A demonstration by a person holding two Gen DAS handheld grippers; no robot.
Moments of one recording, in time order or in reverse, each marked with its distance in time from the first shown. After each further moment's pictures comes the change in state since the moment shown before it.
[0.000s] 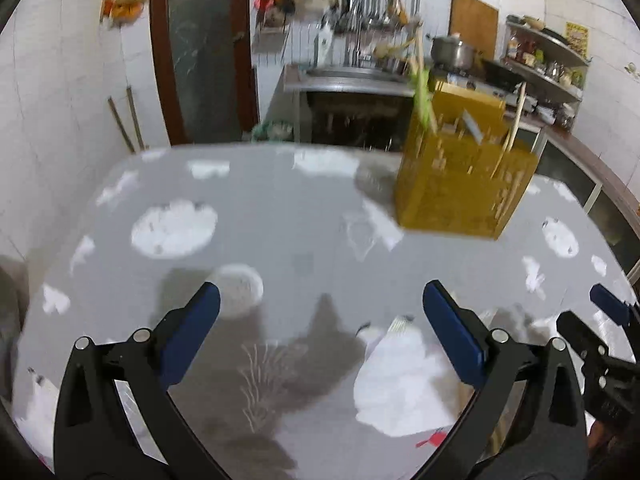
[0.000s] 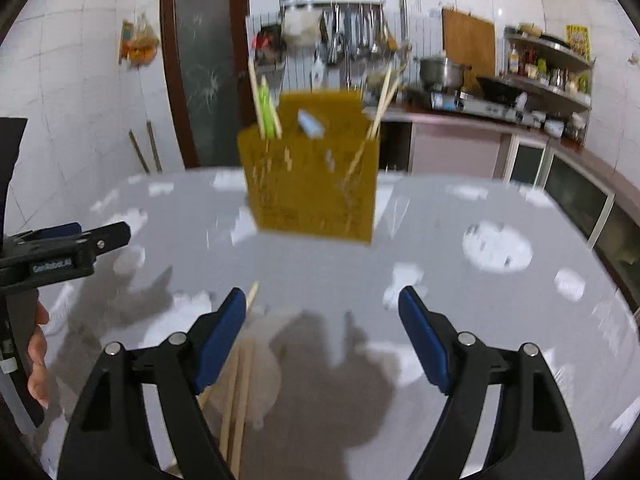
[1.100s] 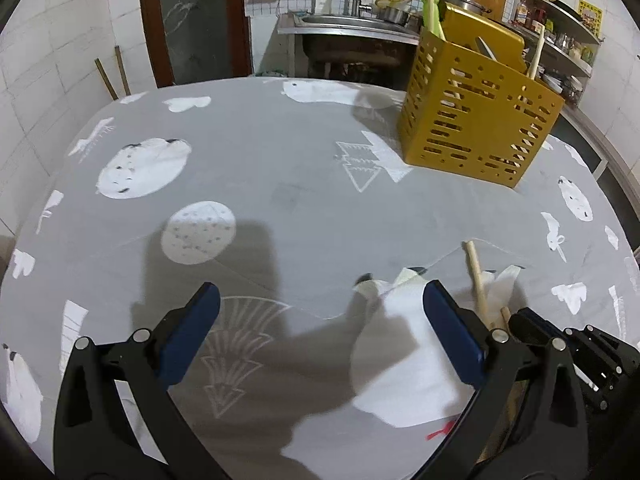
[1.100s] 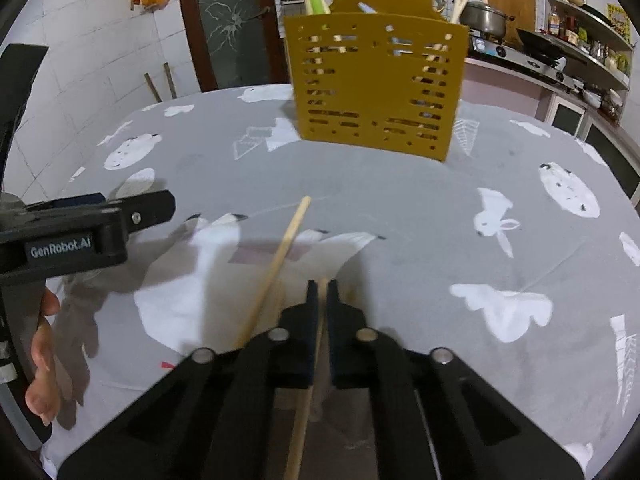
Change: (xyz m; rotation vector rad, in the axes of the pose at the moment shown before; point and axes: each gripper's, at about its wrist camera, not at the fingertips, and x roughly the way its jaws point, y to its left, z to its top) left arm 0.043 -0.013 -0.021 -0.009 0.167 -0.027; right arm 0.054 0.036 -0.025 -0.042 0.202 0.067
